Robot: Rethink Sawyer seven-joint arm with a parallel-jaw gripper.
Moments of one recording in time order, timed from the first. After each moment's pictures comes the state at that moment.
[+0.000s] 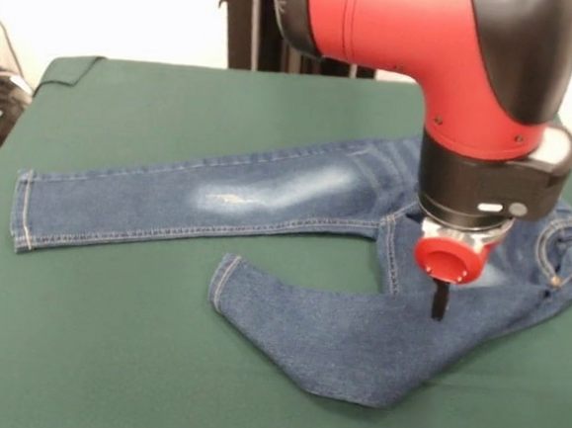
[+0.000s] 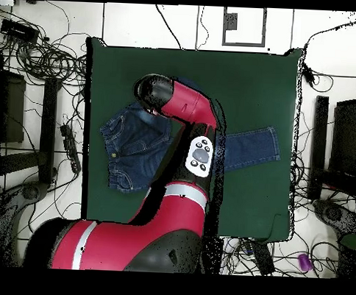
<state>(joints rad) 0.10 -0.18 -0.28 1.11 0.52 0.76 3.36</state>
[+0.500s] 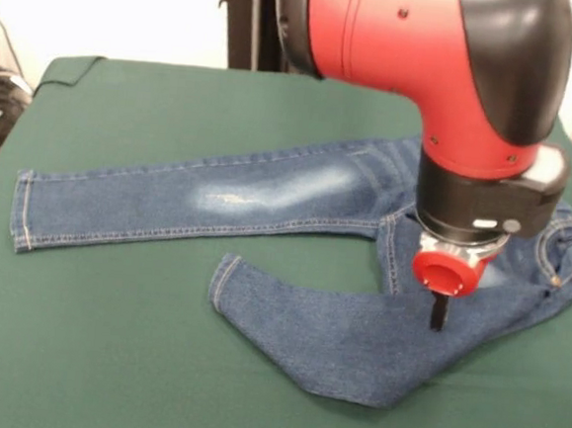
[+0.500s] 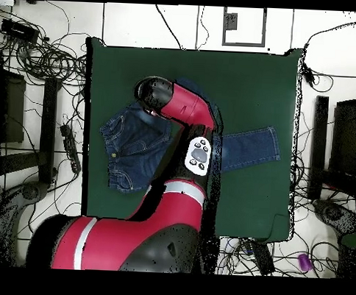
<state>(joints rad) 0.10 -0.14 -0.28 1.11 0.56 0.73 3.36</state>
